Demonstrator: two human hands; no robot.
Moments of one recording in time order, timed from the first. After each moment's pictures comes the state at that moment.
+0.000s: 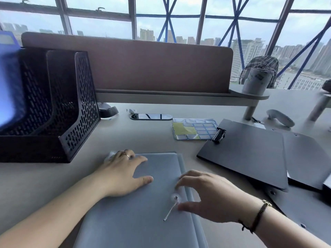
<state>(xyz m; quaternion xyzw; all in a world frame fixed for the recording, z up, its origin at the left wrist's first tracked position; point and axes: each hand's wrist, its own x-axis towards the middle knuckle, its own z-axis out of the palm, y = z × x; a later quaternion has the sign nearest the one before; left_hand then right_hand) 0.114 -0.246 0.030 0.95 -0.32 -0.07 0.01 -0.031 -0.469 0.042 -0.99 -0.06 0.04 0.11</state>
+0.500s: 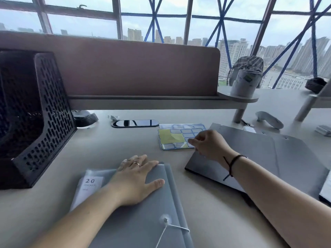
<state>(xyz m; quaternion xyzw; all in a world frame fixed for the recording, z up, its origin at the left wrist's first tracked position) 0.146 -0.330 0.002 0.92 -0.36 -0.10 0.10 0.095 -0.585 0.056 -0.92 0.23 -0.12 0.30</state>
